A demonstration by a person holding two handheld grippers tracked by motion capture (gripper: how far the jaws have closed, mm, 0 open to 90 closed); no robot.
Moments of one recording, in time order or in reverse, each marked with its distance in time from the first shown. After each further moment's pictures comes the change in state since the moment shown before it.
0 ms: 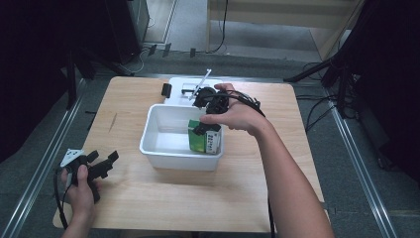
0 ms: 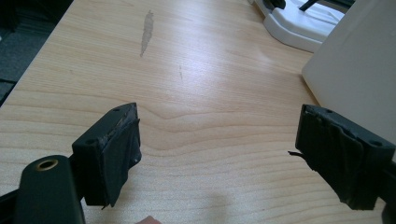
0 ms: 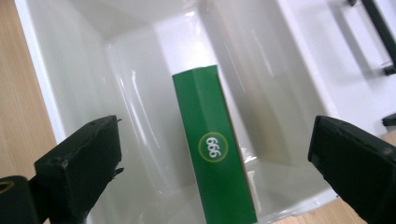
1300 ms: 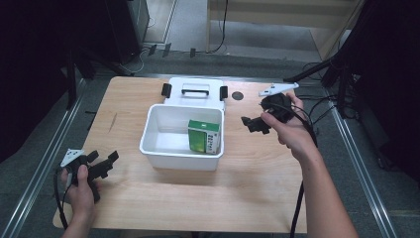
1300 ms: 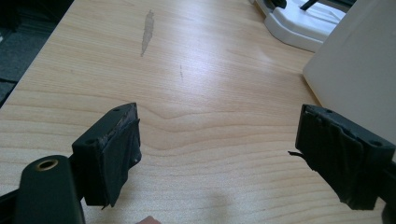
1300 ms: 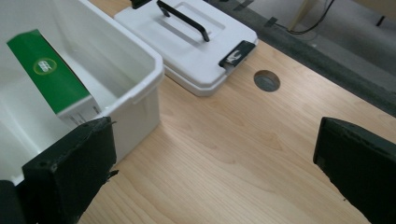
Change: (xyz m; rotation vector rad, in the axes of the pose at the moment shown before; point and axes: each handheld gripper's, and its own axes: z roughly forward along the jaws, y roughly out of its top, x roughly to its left) left arm 0.000 0.000 0.000 0.007 0.001 0.008; right arm -0.029 -0.143 -0.061 -0.369 -0.359 0.354
